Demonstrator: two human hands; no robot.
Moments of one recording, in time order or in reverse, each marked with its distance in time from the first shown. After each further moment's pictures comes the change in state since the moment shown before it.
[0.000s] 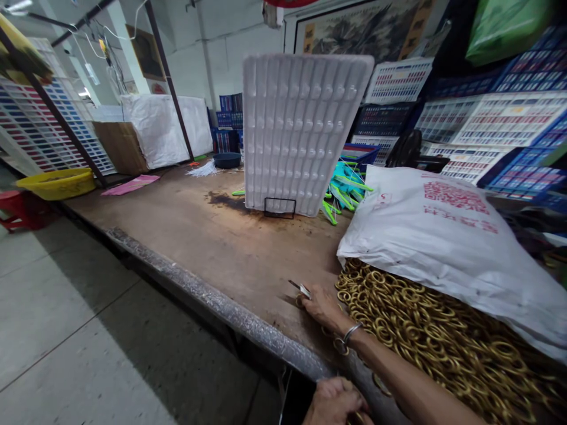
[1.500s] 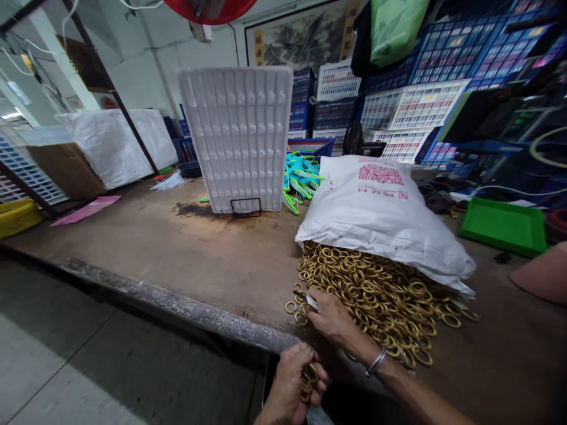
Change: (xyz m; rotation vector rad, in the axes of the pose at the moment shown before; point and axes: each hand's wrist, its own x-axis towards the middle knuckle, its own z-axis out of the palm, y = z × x) left_hand -0.016 0.004 0.012 0.060 0.155 -0.002; right_hand -0.099 0.038 -0.032 0.061 0.184 0.118
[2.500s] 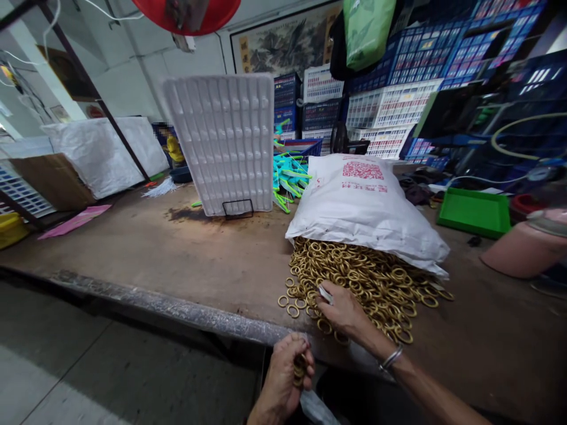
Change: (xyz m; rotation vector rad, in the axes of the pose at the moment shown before) left_hand -0.002 -0.001 -0.002 0.016 -0.020 0.078; right_hand -0.019 0.025 -0.019 0.012 0.129 0.115
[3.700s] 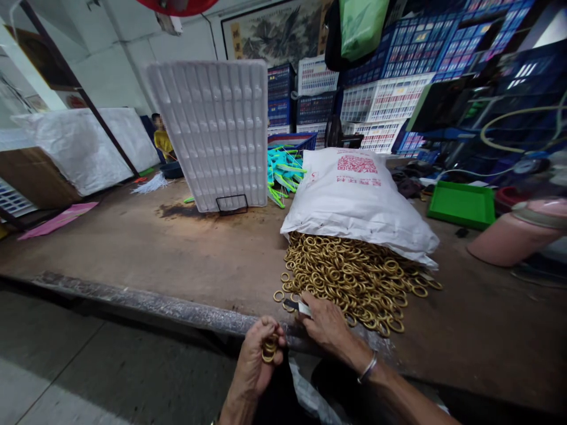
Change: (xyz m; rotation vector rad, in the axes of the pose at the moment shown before) left_hand -0.010 0.036 -0.024 -0.170 0.001 0.103; right_hand -0.027 -0.023 0.022 -0.156 -0.145 -0.035
